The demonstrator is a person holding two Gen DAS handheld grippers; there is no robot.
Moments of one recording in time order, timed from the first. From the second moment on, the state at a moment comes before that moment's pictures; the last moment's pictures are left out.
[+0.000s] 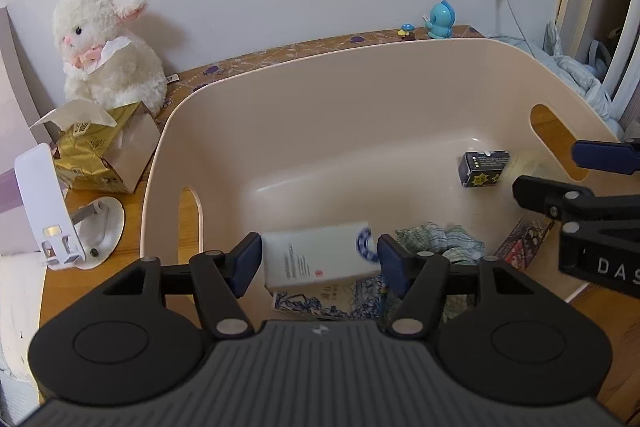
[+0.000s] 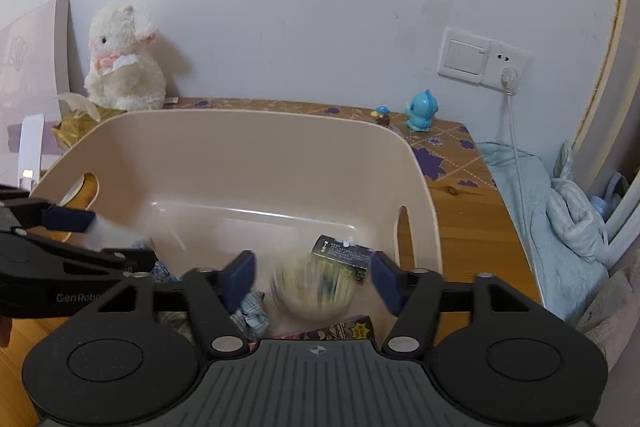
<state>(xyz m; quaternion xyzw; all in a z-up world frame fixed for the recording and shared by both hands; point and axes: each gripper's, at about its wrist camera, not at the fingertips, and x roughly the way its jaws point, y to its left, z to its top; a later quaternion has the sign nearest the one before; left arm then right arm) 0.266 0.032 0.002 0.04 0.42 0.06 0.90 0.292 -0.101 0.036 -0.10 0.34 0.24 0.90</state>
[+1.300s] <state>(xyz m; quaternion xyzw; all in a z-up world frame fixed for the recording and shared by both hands) 0.119 0.026 0.065 0.00 0.35 0.07 0.93 0.156 -0.155 0.088 -0.08 0.30 0.23 0.92</state>
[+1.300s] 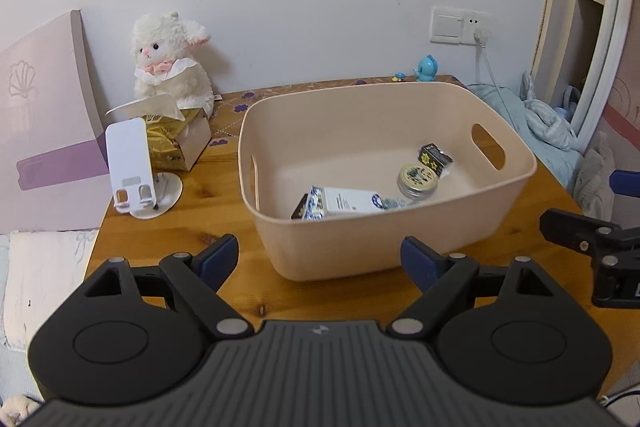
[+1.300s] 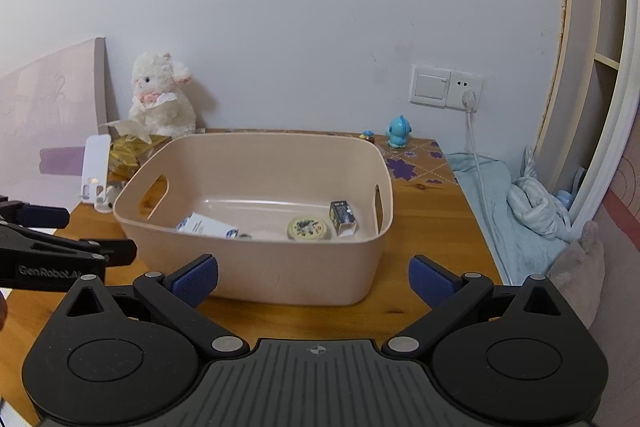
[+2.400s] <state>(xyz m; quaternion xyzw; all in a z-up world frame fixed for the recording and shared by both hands) -0.001 0.009 0.077 -0.01 0.35 0.06 0.94 0.072 -0.213 0.096 -0.04 0.32 0.24 0.92</state>
